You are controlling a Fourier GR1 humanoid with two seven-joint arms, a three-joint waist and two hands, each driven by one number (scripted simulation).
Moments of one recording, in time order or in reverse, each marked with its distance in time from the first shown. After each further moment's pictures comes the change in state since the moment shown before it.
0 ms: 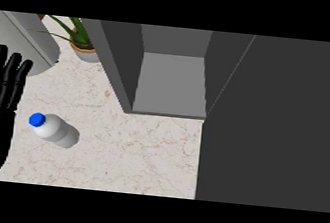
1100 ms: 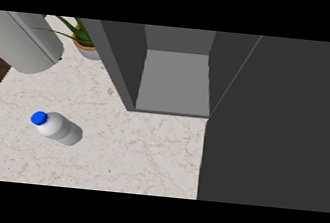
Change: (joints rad) left arm 0.379 -0.096 0.200 -0.265 0.370 -0.023 0.218; right arm 0.457 -0.057 0.025 -0.320 -0.186 0.200 0.115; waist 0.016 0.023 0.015
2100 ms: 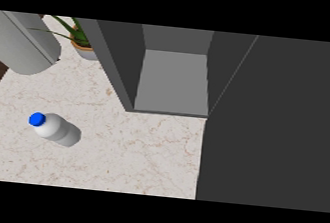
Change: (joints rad) left arm 0.110 -0.022 0.001 0.050 0.009 -0.038 -0.083; right arm 0.251 0.020 -0.035 -0.017 -0.003 0.147 -0.180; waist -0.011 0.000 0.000
